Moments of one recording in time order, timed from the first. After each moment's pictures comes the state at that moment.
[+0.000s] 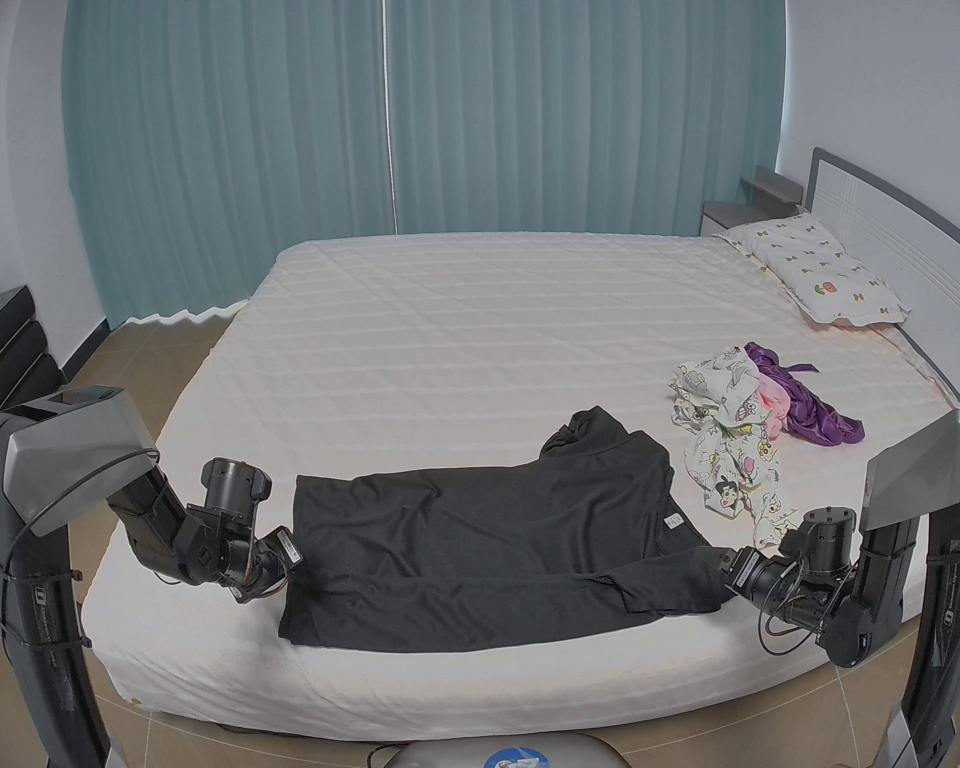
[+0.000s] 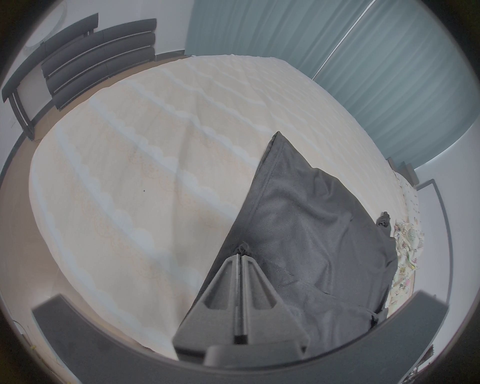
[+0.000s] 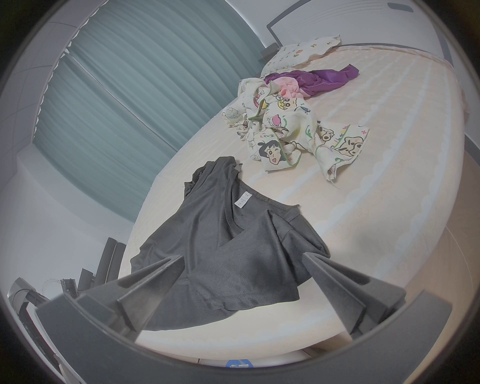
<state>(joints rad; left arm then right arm) -0.11 2.24 -0.82 -0.48 0.01 -0.74 0.13 2.30 -0.25 -1.51 0.09 0.70</state>
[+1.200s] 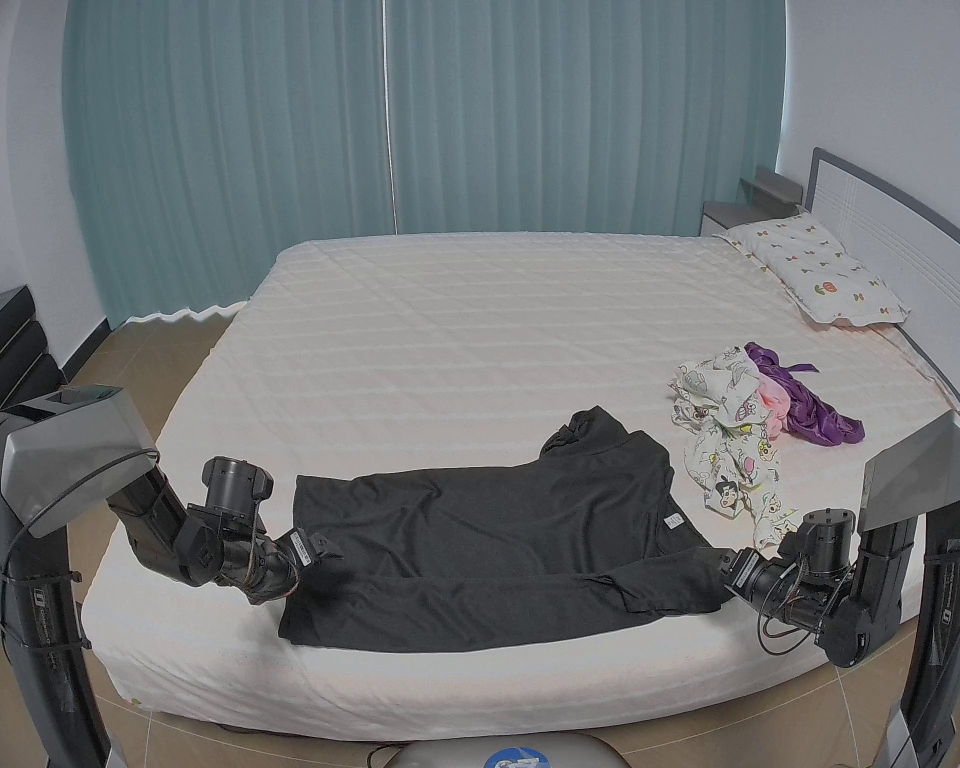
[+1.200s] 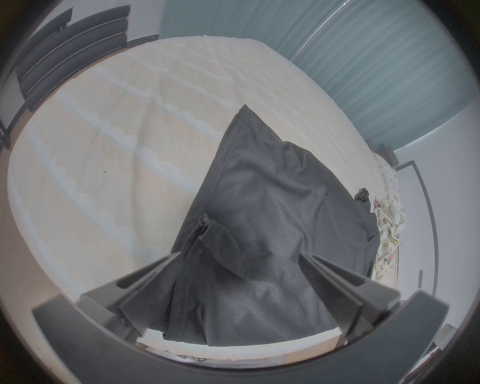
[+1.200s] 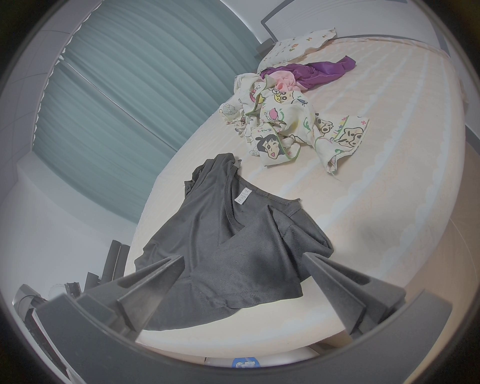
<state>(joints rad) -0.14 2.24 -0.82 -0.49 -0.15 -0.69 0.12 2.31 -0.25 -1.51 0.13 0.73</state>
